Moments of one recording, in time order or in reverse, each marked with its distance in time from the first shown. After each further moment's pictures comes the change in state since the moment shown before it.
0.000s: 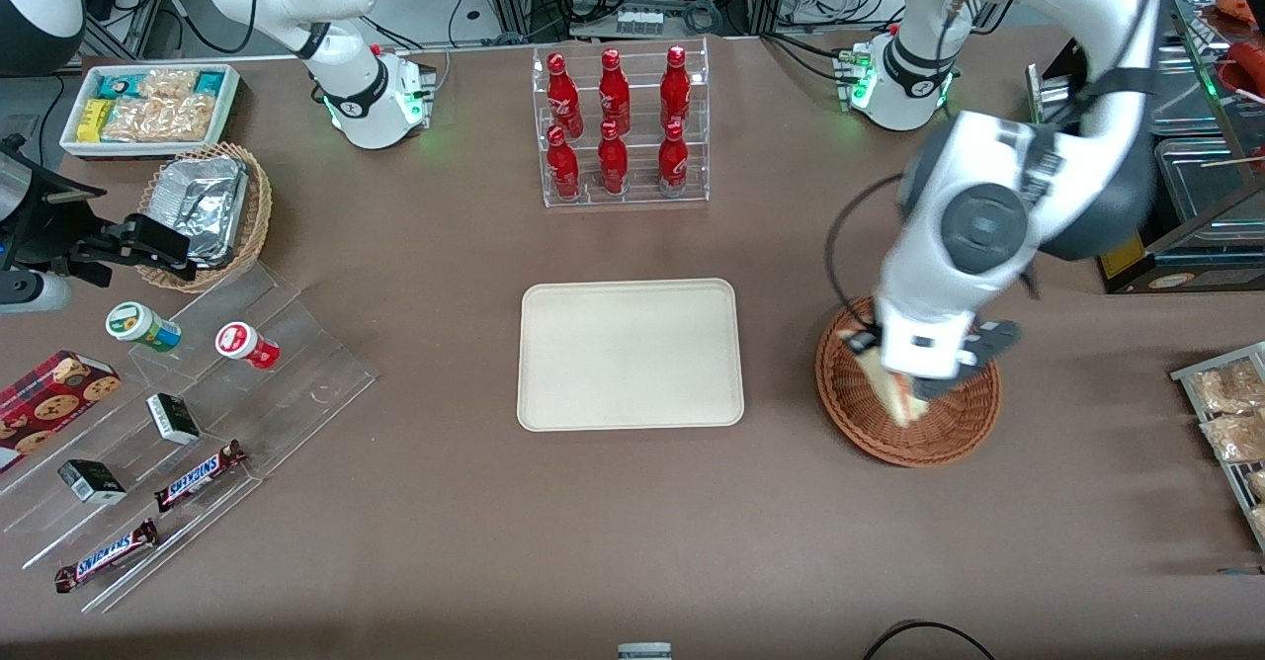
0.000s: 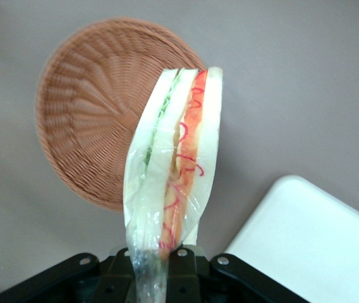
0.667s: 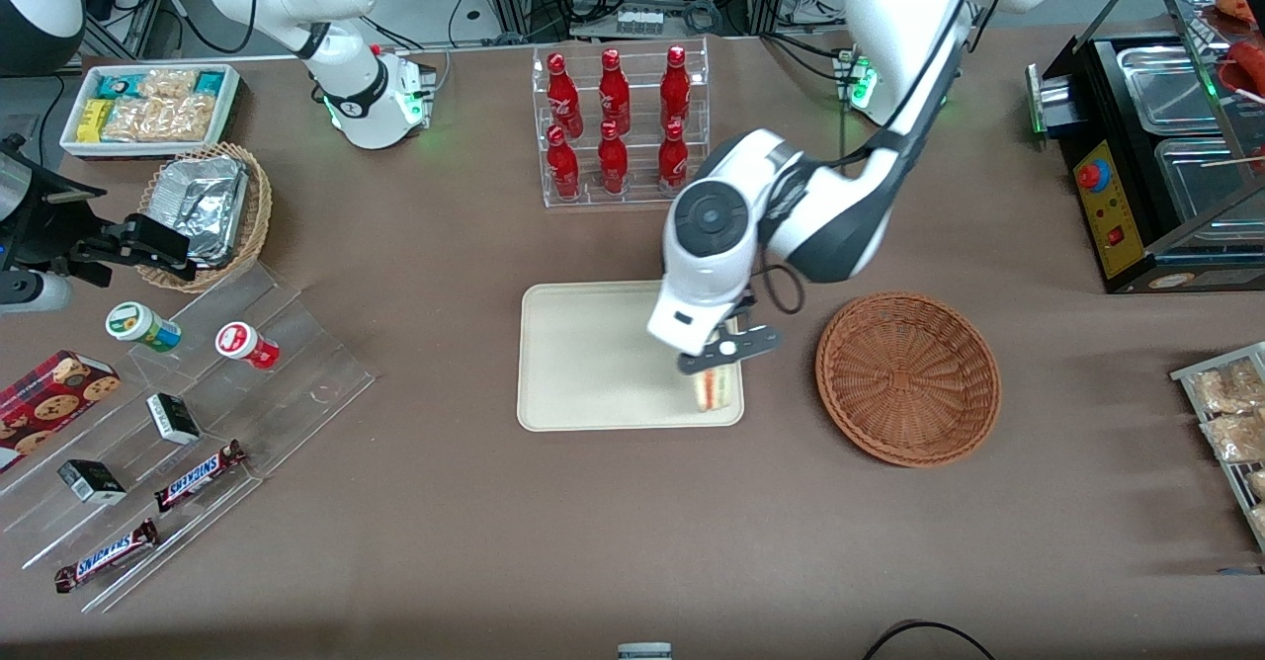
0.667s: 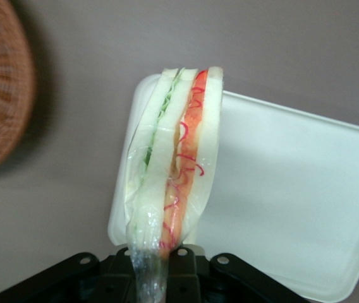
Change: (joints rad) arm -0.217 0.279 -0.064 0.212 -0.023 0.104 -0.004
